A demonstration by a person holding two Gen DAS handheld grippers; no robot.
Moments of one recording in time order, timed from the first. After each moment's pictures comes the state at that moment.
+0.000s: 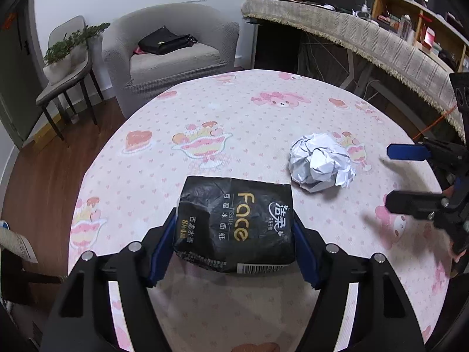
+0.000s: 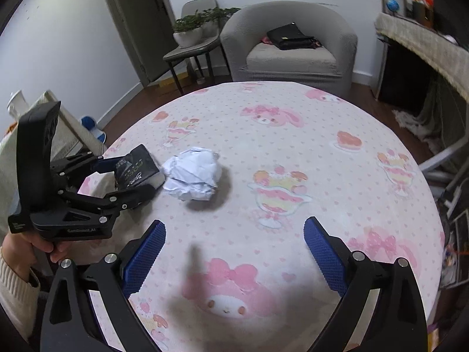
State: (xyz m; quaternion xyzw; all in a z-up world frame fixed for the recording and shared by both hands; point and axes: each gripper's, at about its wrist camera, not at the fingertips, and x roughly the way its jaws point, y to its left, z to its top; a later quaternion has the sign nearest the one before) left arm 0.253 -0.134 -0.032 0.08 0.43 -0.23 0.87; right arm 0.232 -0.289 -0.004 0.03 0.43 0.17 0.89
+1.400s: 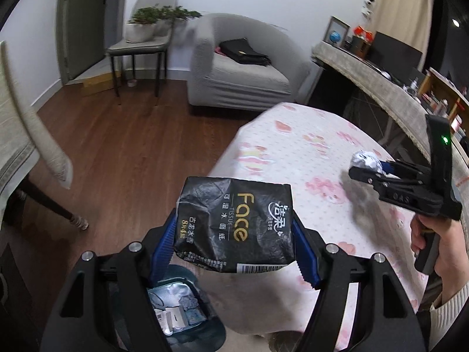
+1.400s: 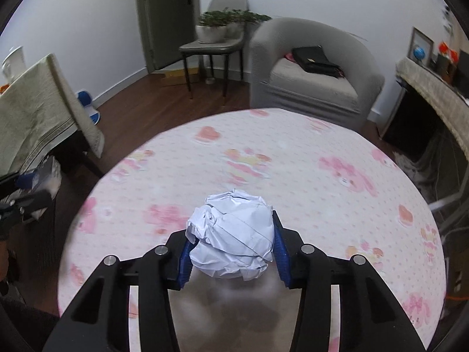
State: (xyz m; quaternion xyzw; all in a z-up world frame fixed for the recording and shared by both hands) left arm 0.189 0.044 0.004 -0.07 0.40 -0.12 0.90; right arm 0.270 -0.163 0.006 -0.08 0.41 0.16 0.89
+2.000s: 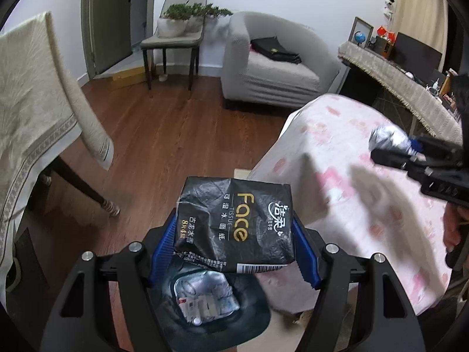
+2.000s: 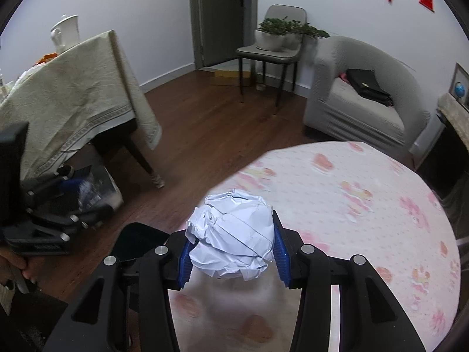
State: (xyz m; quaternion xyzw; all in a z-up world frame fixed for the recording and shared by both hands) left arm 0.154 0.109 -0.023 -0.05 0.42 -0.06 0.91; right arm 0.237 -0.056 0.026 -0.11 0.39 0.26 0.88
